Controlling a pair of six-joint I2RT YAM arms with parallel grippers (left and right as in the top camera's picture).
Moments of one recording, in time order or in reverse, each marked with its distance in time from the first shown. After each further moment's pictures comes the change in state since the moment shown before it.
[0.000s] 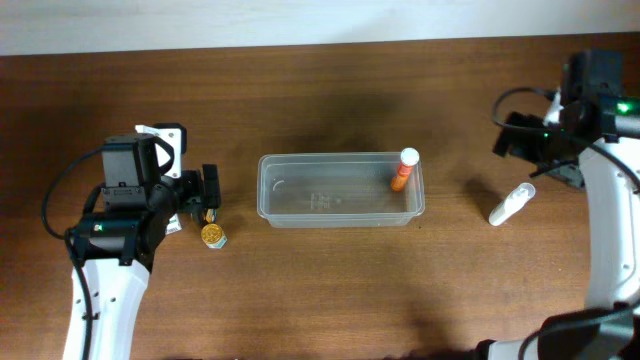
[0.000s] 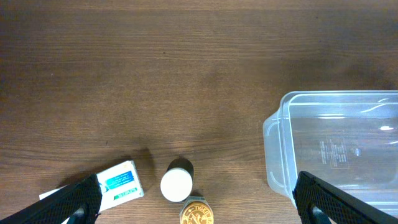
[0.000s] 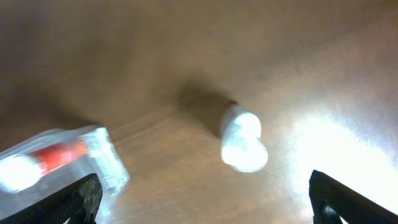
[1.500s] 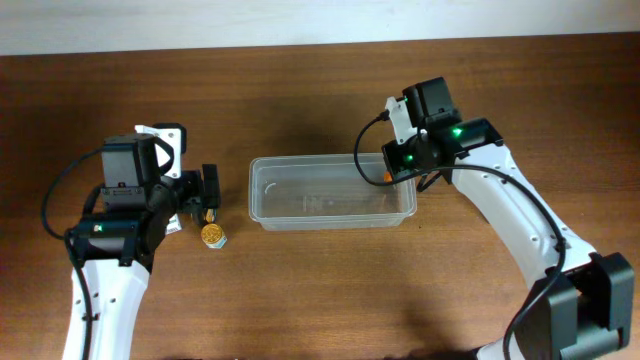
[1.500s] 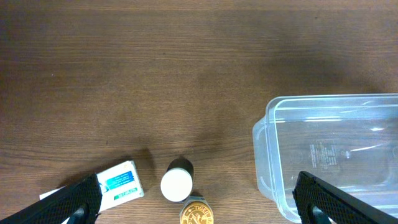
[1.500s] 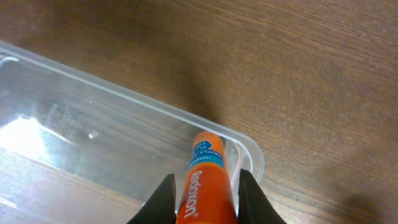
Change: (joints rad) left arm 0.000 -0.002 0.000 0.000 0.000 0.000; right arm 0.512 0.089 -0.259 0.495 -0.093 -0.336
